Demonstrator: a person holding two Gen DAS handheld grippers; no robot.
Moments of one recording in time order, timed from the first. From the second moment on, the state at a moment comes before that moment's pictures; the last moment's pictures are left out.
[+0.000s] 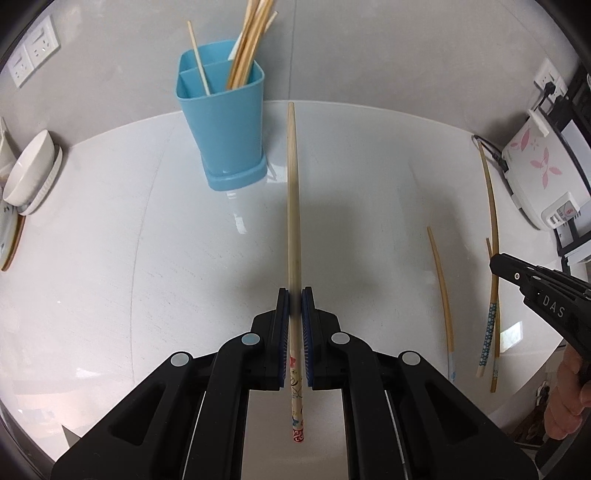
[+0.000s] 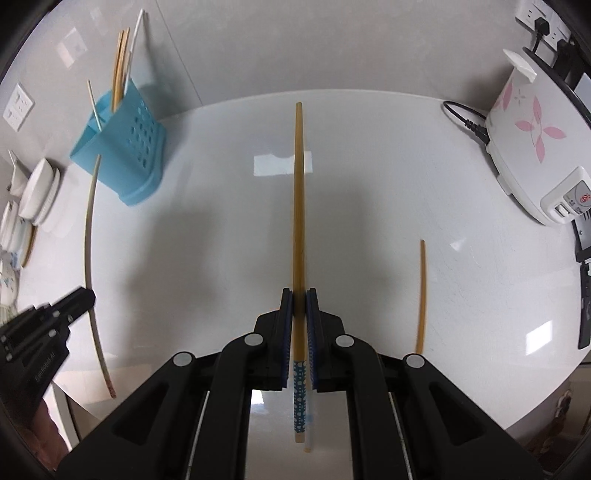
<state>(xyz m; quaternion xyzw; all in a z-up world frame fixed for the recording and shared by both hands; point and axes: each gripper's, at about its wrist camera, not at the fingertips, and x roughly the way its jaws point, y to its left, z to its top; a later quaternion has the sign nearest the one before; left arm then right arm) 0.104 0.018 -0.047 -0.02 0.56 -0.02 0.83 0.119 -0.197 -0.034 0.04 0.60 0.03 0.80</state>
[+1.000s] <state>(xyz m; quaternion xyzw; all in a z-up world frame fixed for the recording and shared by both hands) 0.139 0.076 0.015 -0.06 0.45 -0.01 0.89 0.166 -0.119 0.043 0.04 0.49 0.09 0.86</state>
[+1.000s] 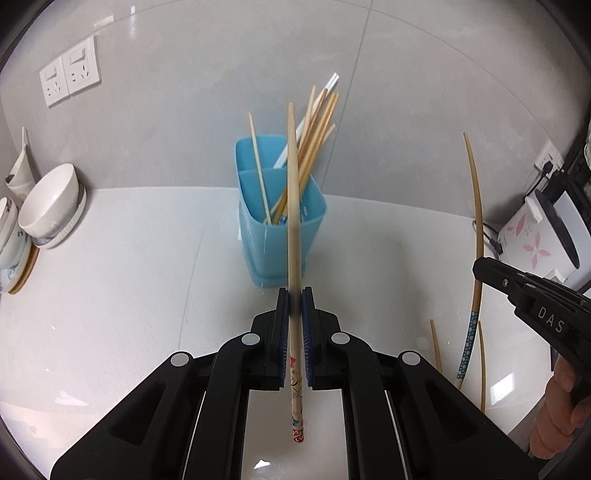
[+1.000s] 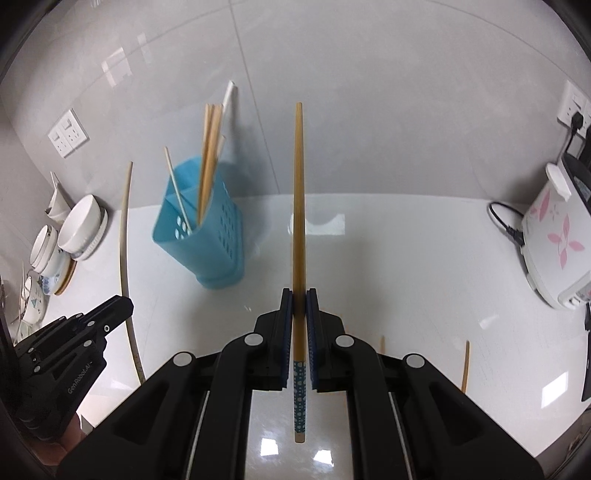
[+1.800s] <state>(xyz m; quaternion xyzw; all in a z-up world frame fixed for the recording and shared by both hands) 0.207 0.111 0.056 -0.09 0.30 -0.06 0.95 0.223 -0.084 0.057 0.05 0.46 0.11 0.88</state>
